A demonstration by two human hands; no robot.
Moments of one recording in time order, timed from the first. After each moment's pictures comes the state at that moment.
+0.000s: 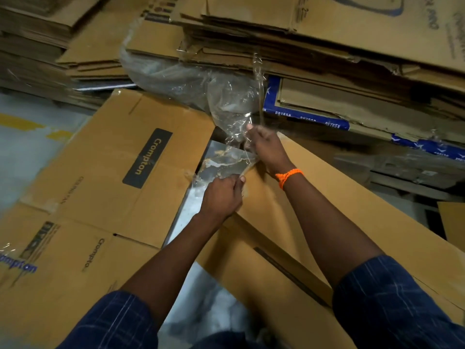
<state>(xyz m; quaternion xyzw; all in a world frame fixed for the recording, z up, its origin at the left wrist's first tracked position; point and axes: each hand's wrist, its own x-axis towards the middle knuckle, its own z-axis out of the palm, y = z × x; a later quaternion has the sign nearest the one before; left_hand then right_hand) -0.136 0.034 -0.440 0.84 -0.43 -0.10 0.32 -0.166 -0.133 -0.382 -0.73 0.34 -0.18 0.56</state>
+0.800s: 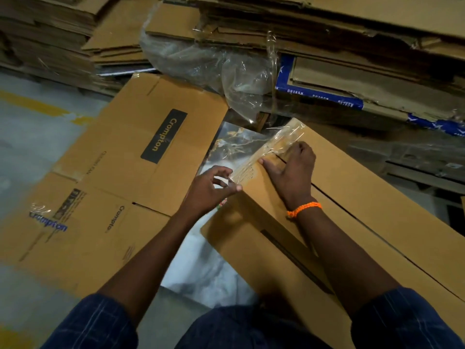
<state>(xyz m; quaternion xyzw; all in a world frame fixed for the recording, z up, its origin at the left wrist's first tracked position) -0.146 0.126 -0.437 0.77 -0.28 -0.31 0.49 -0.276 -0.071 -0.429 -0.86 0.42 -0.23 0.18</state>
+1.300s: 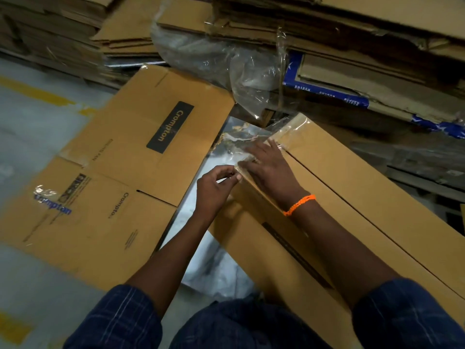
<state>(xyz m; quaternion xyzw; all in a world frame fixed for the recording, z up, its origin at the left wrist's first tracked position) -0.181 0.130 -0.462 0.75 -0.21 -0.20 0.59 -0.266 -0.044 -0.427 -0.98 -0.03 -0.21 0.06</state>
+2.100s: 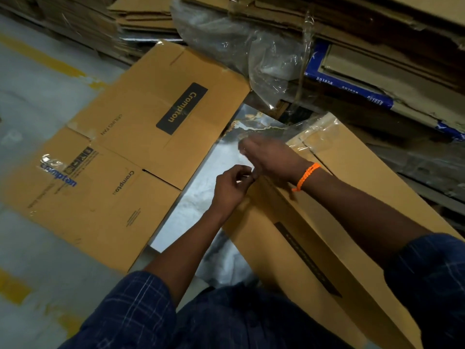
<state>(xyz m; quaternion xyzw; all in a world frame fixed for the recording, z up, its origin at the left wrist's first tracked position) -0.206 0.119 -0.483 0.79 -0.19 -0.23 0.54 -0.229 -0.038 -0.393 -0.99 -0.12 -0.03 0.08</state>
